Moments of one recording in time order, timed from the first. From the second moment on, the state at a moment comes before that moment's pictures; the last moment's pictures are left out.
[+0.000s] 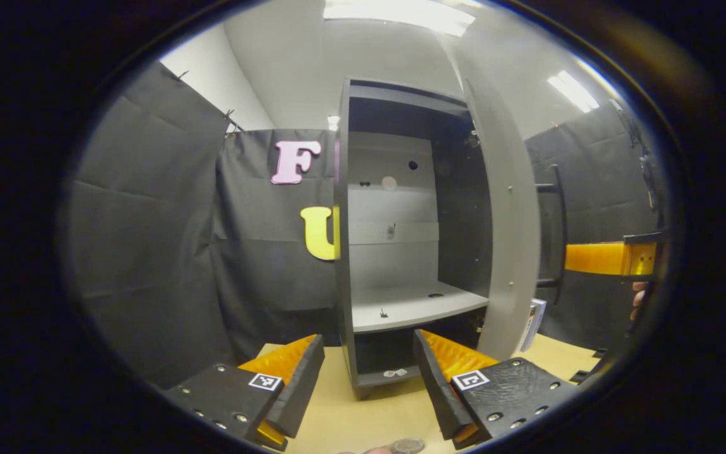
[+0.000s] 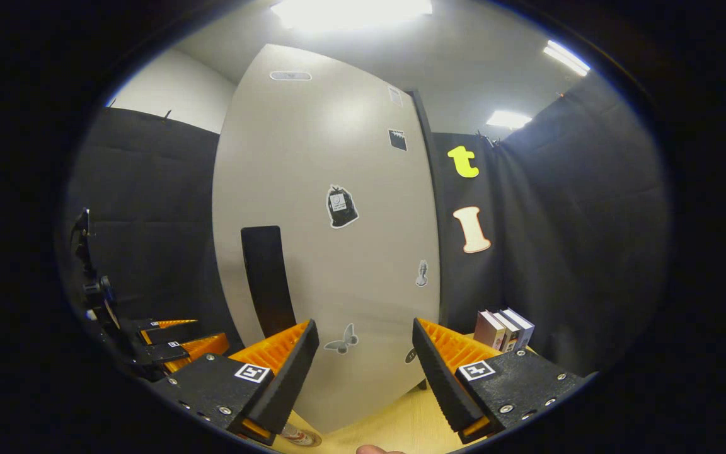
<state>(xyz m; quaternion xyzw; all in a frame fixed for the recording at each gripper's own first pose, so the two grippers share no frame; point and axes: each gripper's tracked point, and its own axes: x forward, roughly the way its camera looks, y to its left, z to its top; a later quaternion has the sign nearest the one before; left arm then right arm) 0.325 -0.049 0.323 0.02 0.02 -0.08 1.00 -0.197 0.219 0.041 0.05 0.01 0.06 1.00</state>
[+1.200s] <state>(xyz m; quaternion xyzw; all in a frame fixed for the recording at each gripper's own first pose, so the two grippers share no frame) 0.340 -0.092 0.373 0.05 0.00 -0.02 1.00 -0.147 0.191 0.046 0.08 0.00 0.08 0.99</state>
